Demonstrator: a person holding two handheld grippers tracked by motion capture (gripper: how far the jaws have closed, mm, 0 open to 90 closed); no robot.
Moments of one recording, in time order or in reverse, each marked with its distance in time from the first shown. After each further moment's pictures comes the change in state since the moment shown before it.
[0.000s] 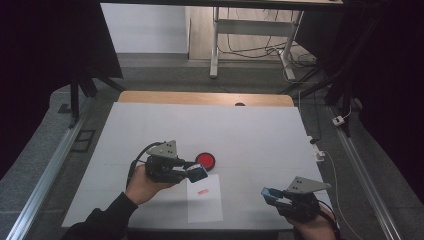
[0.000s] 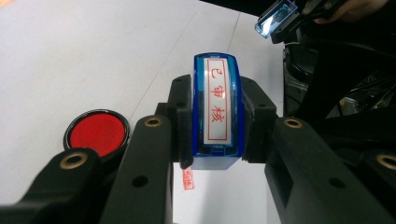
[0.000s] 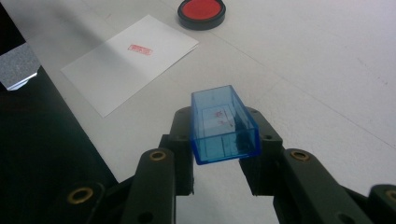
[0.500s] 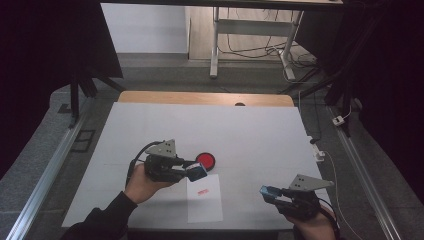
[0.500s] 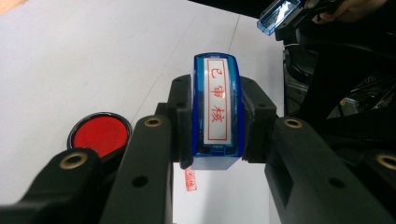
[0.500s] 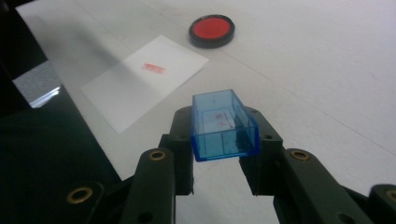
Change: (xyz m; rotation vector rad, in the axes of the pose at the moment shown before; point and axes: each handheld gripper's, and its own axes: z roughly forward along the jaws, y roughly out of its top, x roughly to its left) left arm 0.001 0.001 -0.002 -0.012 0.000 0.011; right arm -0.002 0.005 -0.002 -0.057 0.055 0.033
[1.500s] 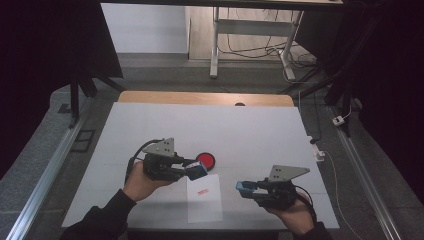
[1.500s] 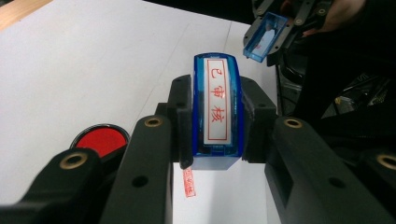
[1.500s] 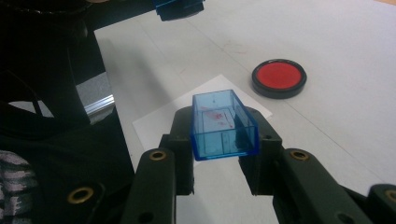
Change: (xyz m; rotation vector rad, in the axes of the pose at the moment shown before) left arm -0.001 0.006 -0.006 -0.016 -0.023 0.043; right arm 0.010 0.033 0.043 -0.069 0.243 -0.082
